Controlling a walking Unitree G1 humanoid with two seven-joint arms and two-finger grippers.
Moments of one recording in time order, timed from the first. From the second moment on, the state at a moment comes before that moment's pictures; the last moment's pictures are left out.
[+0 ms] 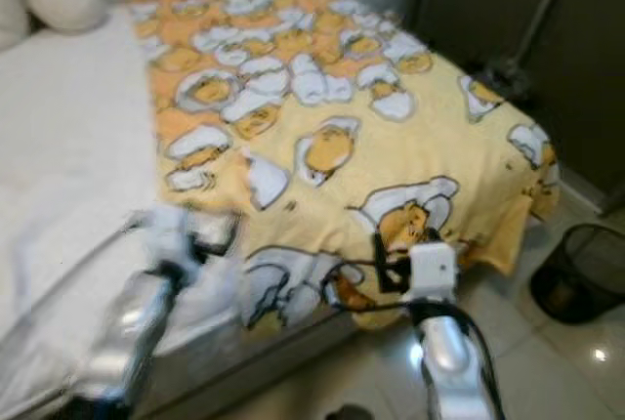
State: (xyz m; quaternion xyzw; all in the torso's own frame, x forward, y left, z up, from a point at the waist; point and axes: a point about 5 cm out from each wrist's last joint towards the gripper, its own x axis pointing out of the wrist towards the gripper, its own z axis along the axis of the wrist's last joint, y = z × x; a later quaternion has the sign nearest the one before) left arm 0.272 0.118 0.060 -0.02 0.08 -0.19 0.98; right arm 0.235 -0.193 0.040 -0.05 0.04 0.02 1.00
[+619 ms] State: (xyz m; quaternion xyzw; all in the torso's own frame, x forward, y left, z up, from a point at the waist) left arm 0.294 0.098 0.006 -0.01 0.24 -0.20 0.95; right arm 0.151 -0.228 -0.013 -0.08 0.20 0.02 0.98
